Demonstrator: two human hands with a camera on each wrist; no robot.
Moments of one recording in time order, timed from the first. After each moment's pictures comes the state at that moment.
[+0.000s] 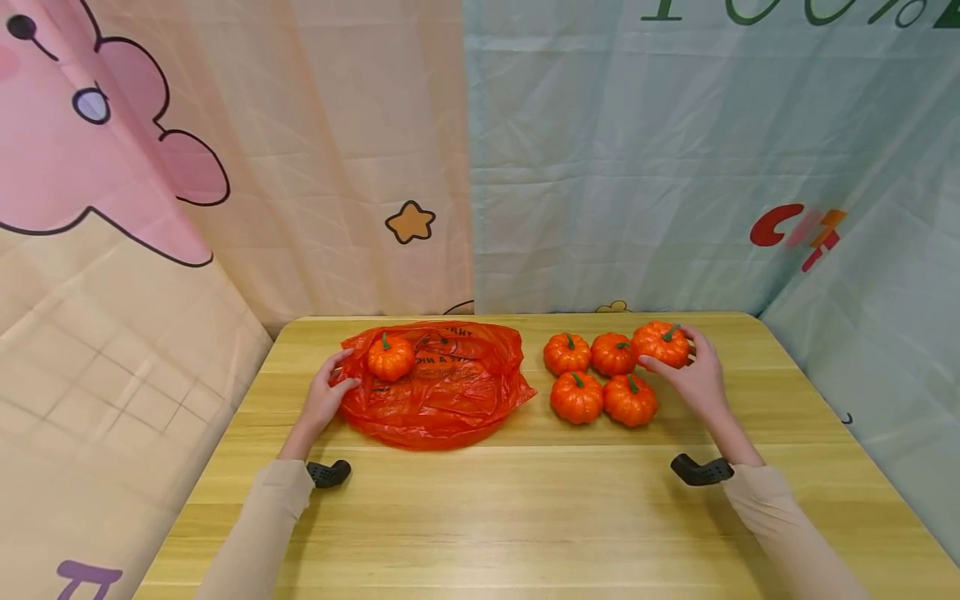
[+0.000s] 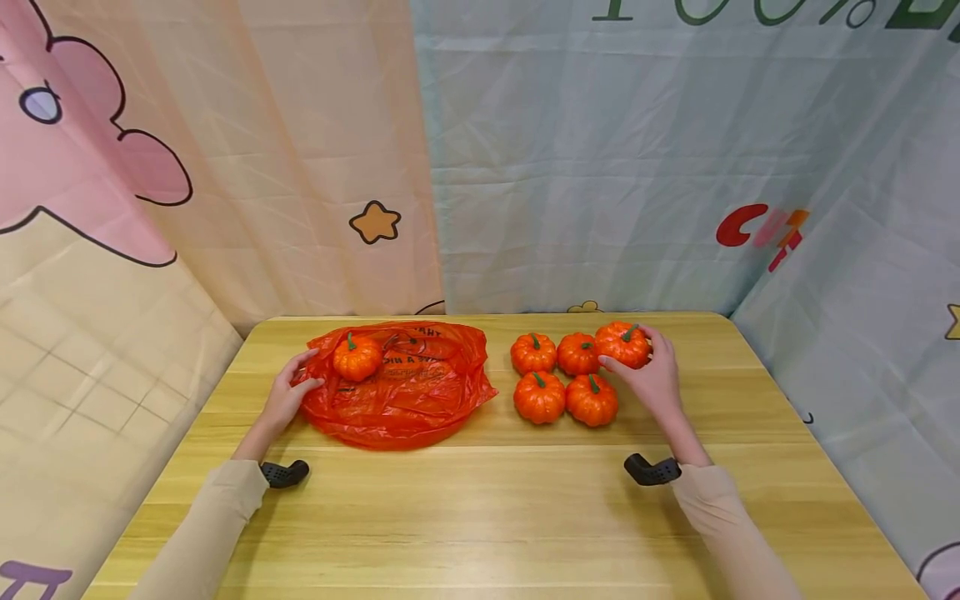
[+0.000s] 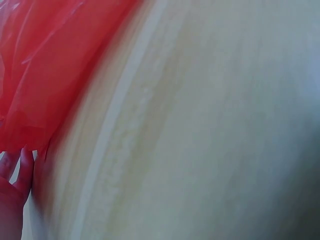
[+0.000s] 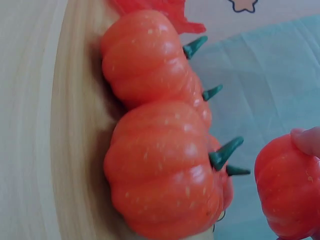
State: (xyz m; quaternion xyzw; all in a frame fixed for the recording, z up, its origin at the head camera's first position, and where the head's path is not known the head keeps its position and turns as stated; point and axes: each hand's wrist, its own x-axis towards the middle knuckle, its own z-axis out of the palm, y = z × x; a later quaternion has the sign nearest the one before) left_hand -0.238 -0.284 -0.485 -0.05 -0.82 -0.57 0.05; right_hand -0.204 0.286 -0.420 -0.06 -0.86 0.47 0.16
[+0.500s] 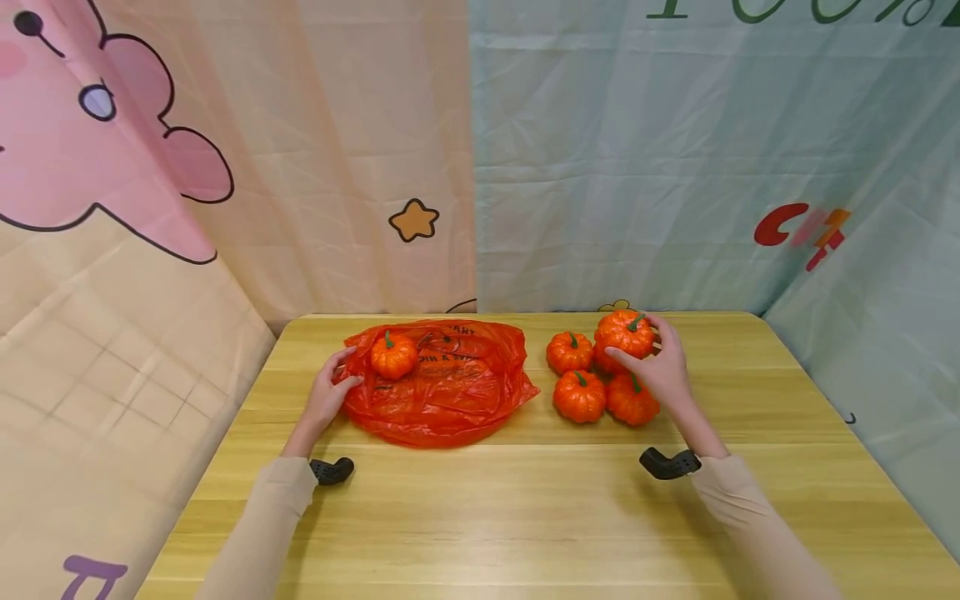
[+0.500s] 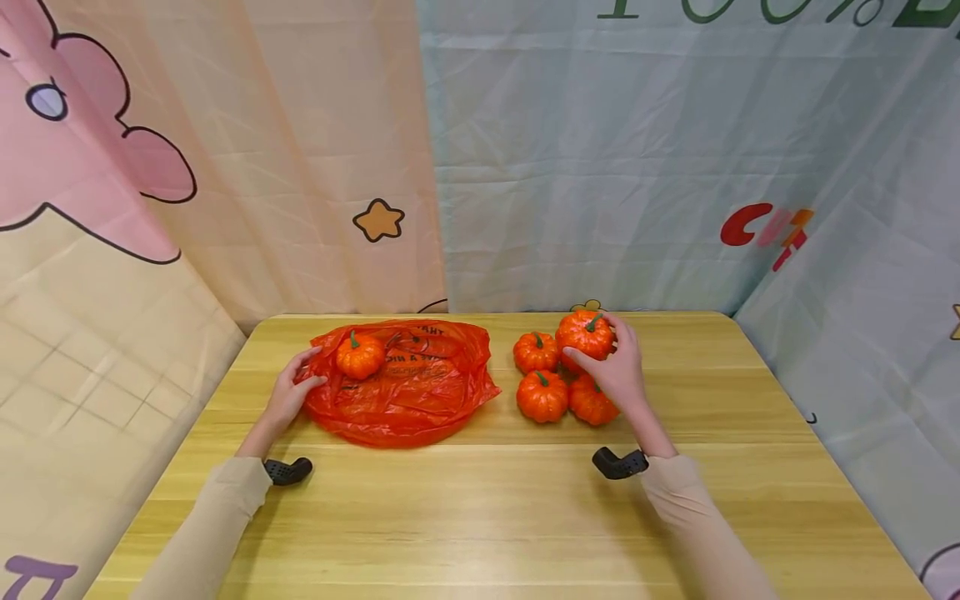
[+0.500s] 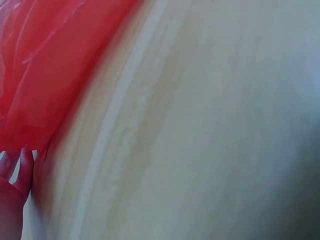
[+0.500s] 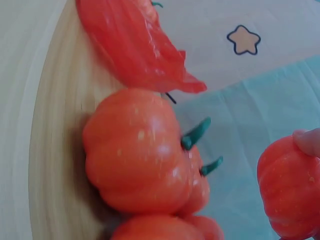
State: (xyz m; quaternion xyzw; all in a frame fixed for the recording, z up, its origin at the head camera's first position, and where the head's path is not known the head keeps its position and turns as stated) left_hand -0.220 -0.270 -0.453 -0.03 -0.81 -0.59 0.02; right_hand -0.211 0.232 -0.406 -0.01 -0.85 0.51 0.16
